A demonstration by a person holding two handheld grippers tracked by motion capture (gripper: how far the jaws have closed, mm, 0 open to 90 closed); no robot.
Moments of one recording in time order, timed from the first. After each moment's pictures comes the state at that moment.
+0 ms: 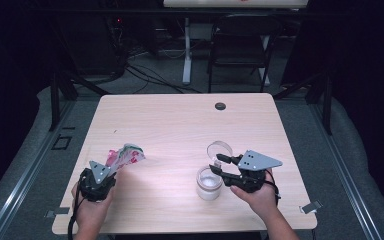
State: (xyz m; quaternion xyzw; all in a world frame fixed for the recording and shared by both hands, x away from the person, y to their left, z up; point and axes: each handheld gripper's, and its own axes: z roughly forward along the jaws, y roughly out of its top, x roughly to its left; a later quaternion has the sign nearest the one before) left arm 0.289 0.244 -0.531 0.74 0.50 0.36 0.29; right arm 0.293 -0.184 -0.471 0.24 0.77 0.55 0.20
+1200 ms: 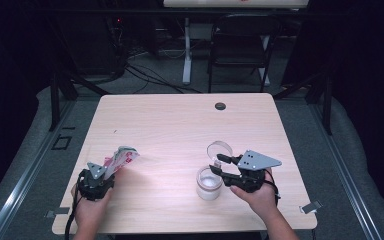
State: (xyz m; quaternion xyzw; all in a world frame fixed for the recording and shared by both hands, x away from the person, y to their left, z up) left arm 0.305 0.262 -0.562 0.74 0.54 0.31 0.27; right arm 0.295 -0.184 -0.475 0.25 0.77 0.55 0.20
